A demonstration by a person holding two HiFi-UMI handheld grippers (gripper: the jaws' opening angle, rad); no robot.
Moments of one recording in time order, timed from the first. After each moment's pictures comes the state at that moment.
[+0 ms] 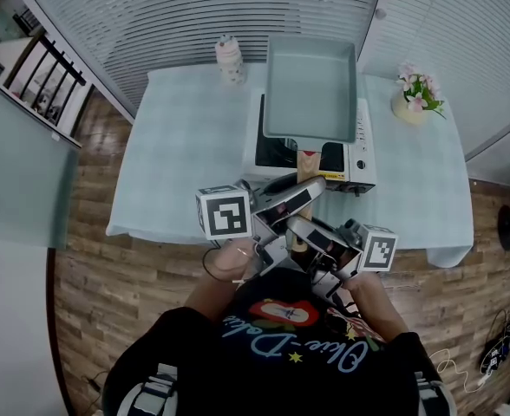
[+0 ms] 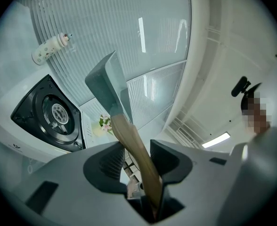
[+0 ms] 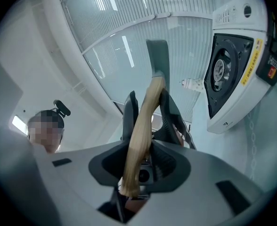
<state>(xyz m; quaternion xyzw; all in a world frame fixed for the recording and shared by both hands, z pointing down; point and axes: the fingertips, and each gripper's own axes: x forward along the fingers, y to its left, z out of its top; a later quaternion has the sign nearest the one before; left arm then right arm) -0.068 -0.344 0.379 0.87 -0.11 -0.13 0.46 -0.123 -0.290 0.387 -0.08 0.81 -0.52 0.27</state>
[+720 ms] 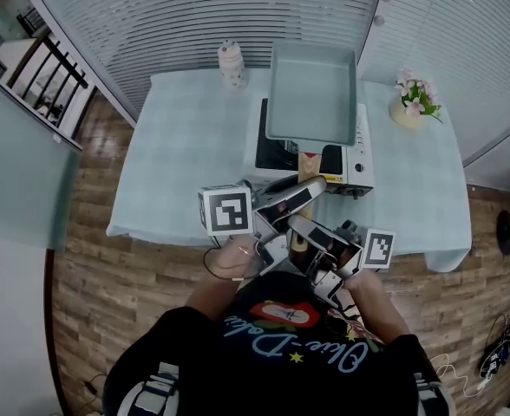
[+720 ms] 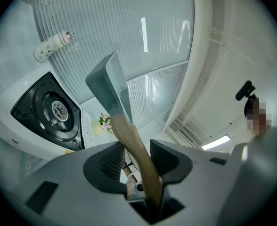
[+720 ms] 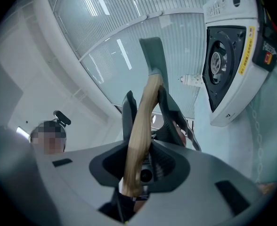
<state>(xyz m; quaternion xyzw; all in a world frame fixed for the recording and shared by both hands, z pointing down) -0.067 -0.344 0.373 0.86 -0.11 -0.13 0.47 -0.125 -0.287 0.378 -0.05 0.79 -0.54 0.29</state>
